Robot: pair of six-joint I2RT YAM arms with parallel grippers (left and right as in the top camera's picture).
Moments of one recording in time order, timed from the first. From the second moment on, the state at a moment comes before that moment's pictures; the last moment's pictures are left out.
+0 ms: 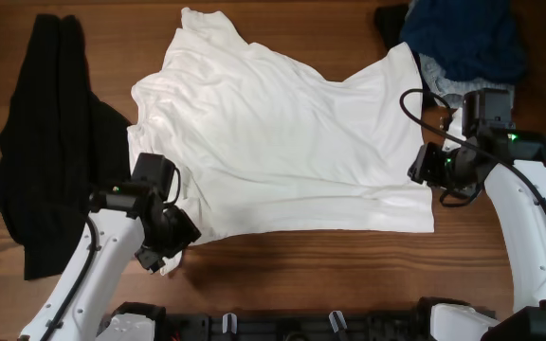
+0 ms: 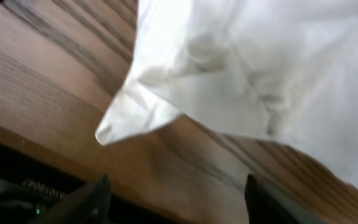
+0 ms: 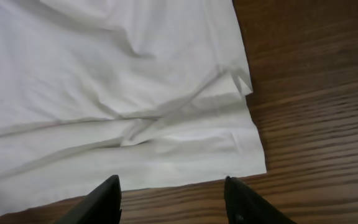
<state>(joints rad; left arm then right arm) -0.16 1.23 0.73 -1.14 0.08 -0.86 -0.10 1.38 1.09 -1.08 -0.13 0.23</state>
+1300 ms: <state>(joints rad) -0.16 1.26 0.58 -0.75 0.04 -0.97 -0.10 1.38 1.09 -1.12 -0.16 0.26</state>
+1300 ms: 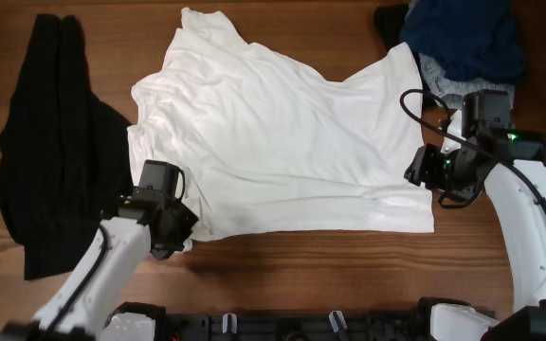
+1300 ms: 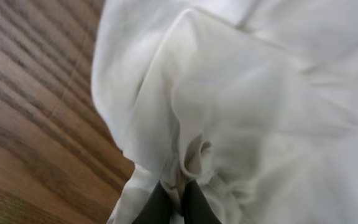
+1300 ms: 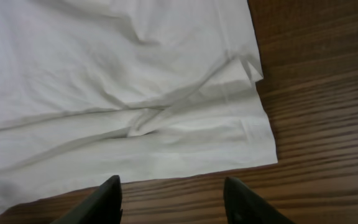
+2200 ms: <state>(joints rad) -0.16 1.15 0.61 -0.73 -0.05 -0.93 -0.10 1.51 0.74 -0.89 -0.07 0.60</state>
